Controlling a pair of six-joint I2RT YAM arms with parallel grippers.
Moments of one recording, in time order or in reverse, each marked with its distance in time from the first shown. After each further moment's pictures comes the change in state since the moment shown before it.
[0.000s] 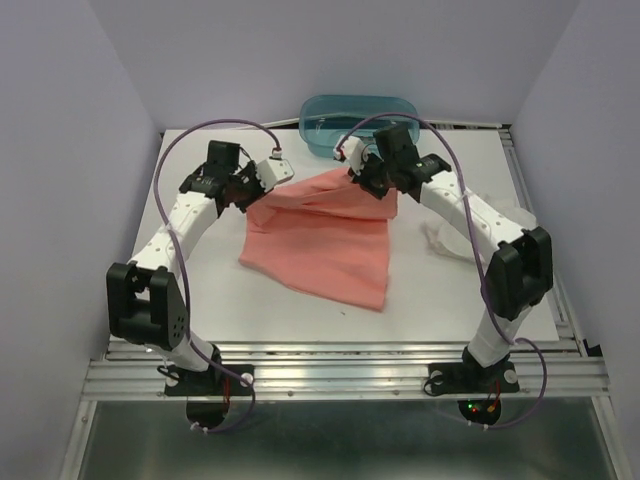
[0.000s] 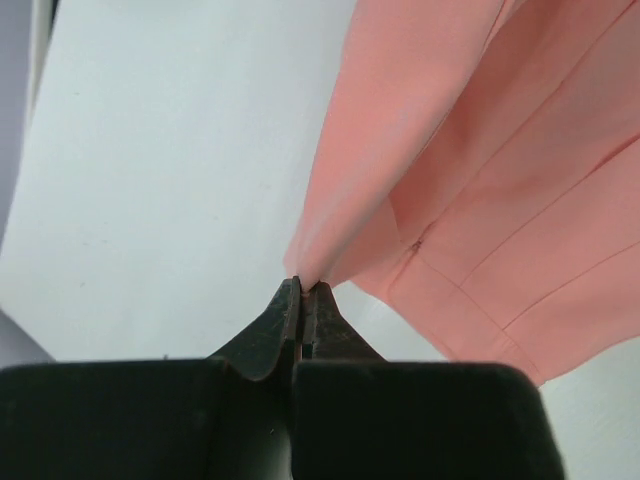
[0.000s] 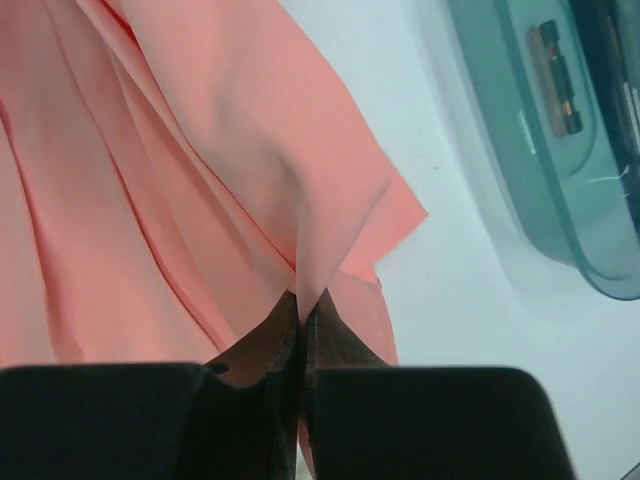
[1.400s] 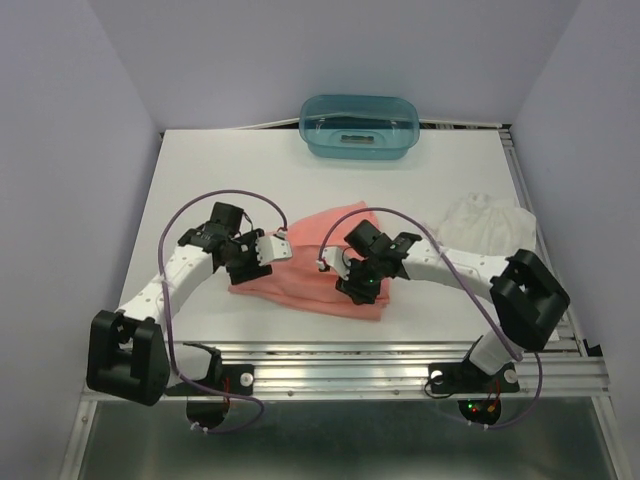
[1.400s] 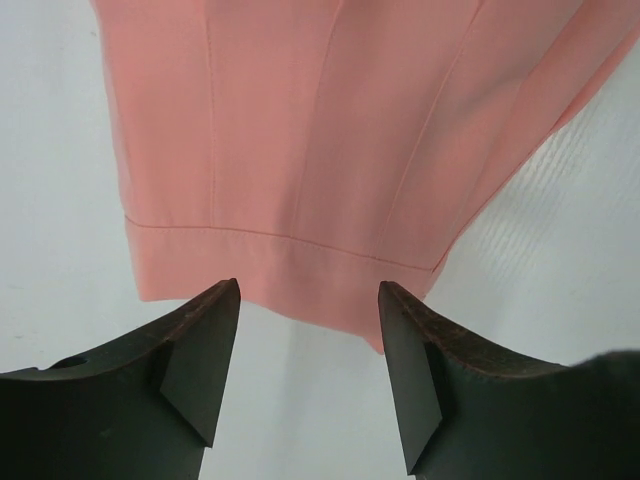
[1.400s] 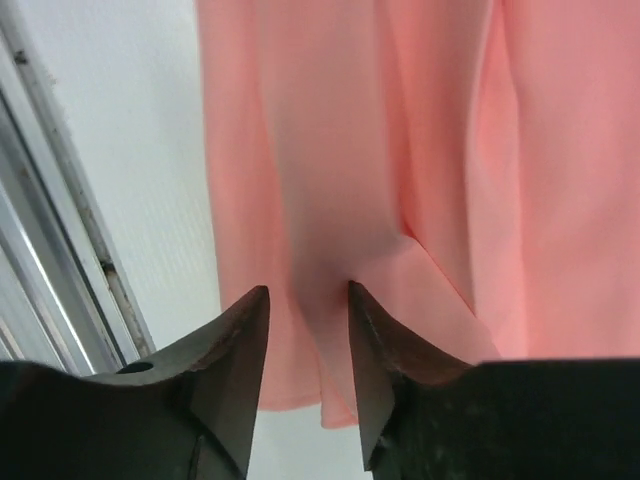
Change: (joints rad) left arm -0.061 -0.342 -0.445 -0.198 -0.015 0.238; right arm 0.313 -0.217 -0.573 -0.026 -0.164 0.134
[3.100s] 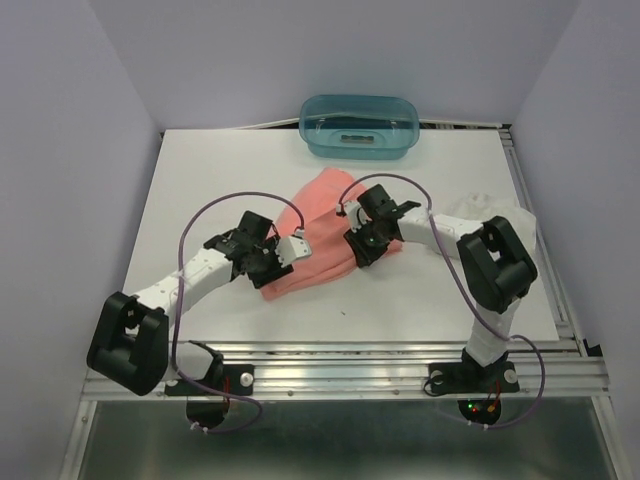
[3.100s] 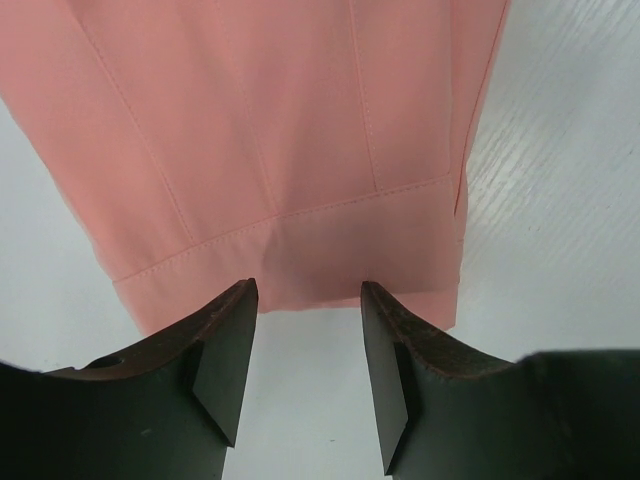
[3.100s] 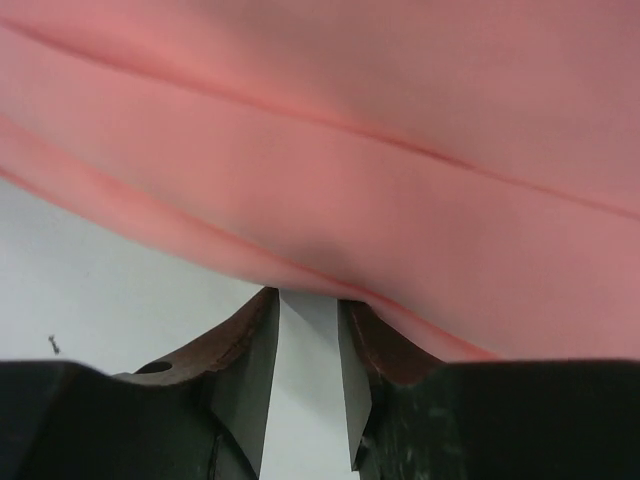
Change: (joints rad) left arm -0.197 0.081 -0.055 0.186 -0.107 -0.370; right arm -0.238 0.259 0.148 0.105 0.103 0.302
